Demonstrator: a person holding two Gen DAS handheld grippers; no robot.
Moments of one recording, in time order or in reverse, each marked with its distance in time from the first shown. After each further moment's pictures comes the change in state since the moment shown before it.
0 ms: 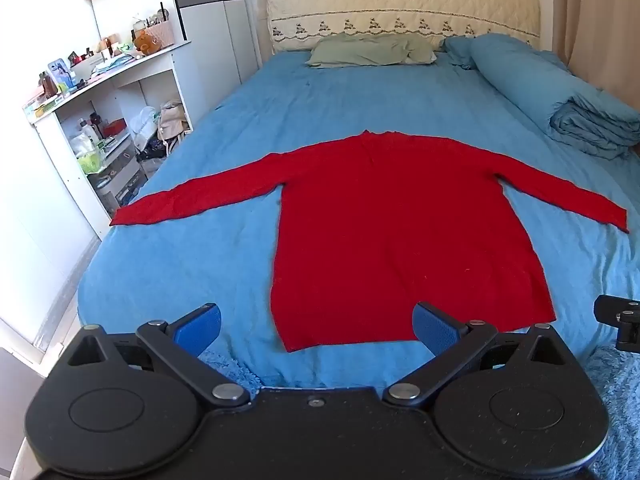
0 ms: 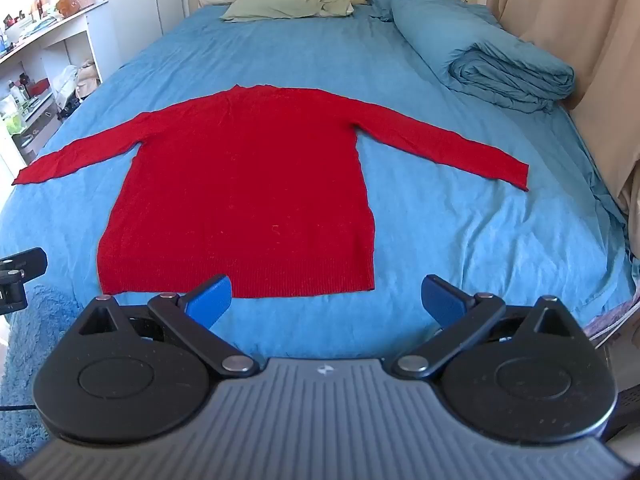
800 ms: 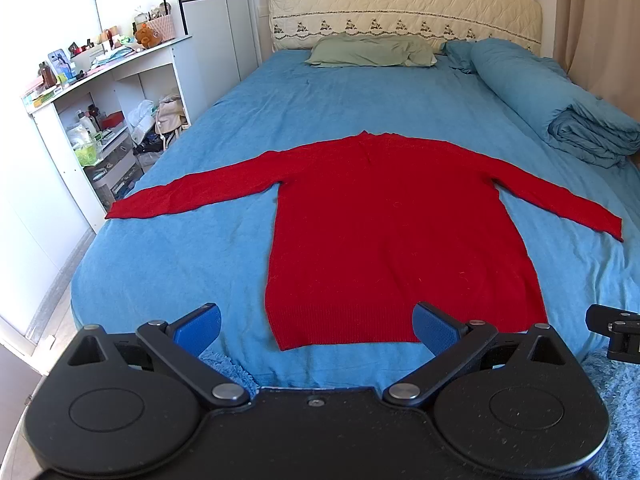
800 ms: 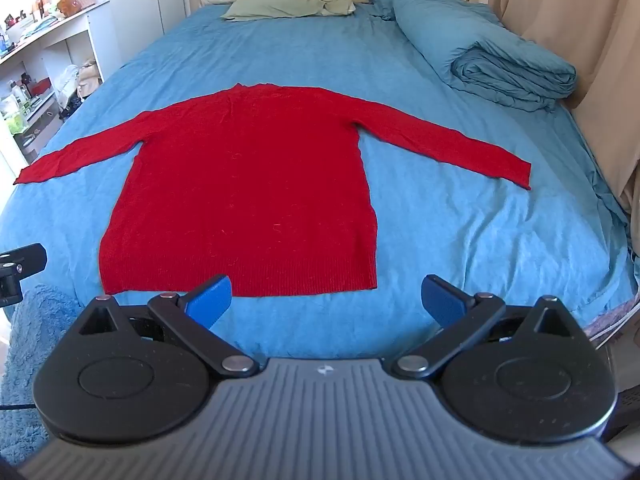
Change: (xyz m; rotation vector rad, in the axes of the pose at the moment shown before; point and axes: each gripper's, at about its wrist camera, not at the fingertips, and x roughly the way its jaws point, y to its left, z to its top) left arm 0.000 0.004 0.000 -0.012 -0.014 -0.003; right arm 0.002 -0.002 0.002 0.002 -0.002 0.000
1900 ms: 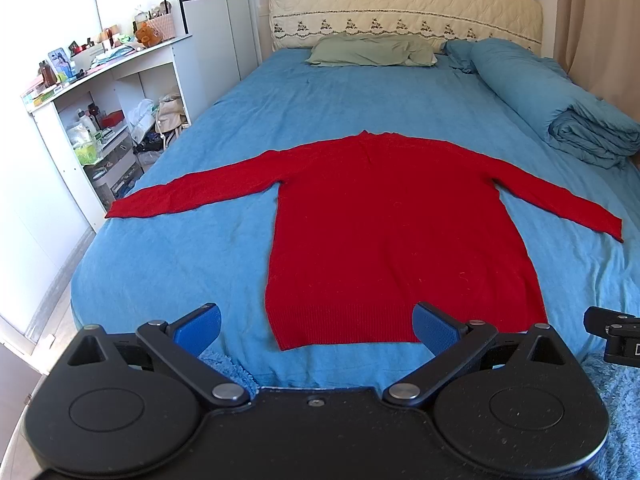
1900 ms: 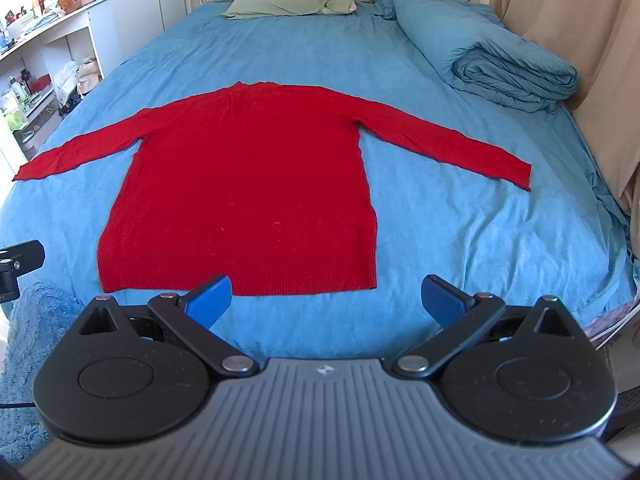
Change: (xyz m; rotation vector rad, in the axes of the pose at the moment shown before) left arm -0.001 0.001 0.001 -0.006 0.003 -0.004; right arm 0.001 0.003 -0.001 -0.007 0.004 0.000
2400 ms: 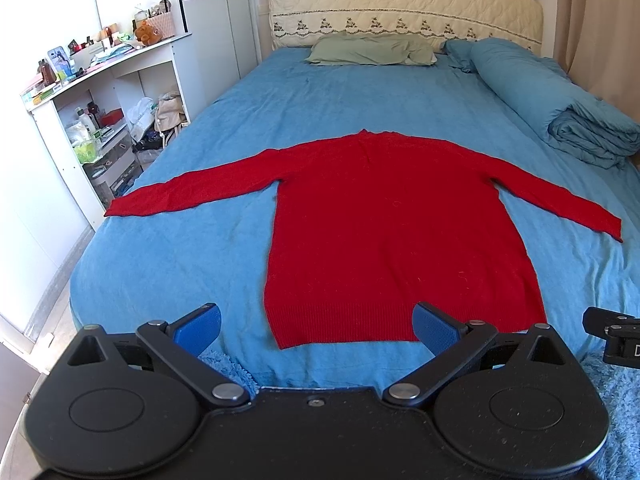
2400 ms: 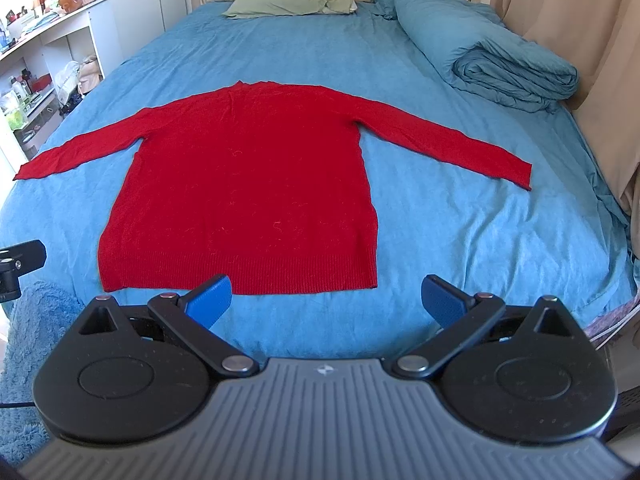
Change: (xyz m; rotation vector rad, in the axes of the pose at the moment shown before) left arm 0.001 0.001 0.000 -0.003 0.003 -0.003; right arm 0.000 0.000 0.000 0.000 0.002 0.002
